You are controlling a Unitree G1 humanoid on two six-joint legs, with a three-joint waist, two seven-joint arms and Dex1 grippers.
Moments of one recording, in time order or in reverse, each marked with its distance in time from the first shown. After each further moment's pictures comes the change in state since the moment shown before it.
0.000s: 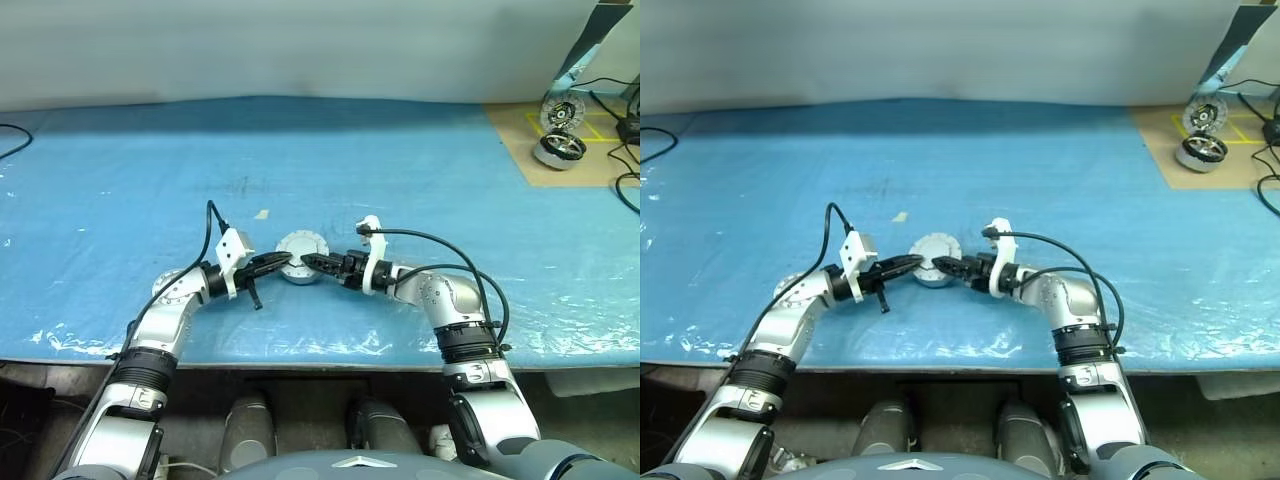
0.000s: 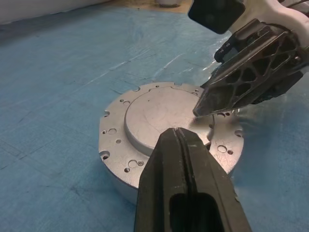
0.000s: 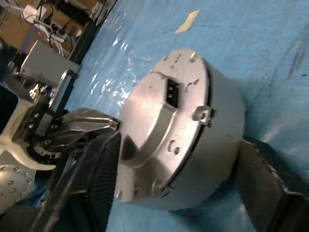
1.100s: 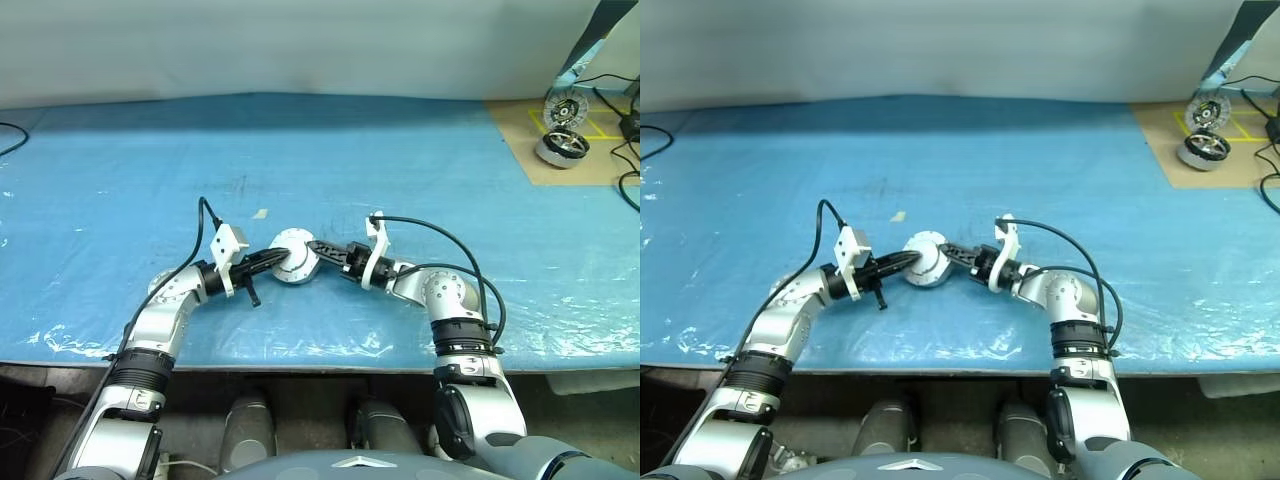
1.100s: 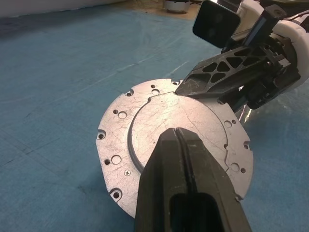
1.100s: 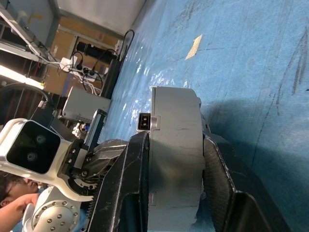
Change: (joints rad) left arm 0.008 0.000 0.027 -0.039 -0.044 0.071 0.002; right arm -0.028 0.052 -0.126 0.035 0.112 0.088 -0.031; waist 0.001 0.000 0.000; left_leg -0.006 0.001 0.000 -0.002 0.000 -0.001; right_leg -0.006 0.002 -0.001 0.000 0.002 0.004
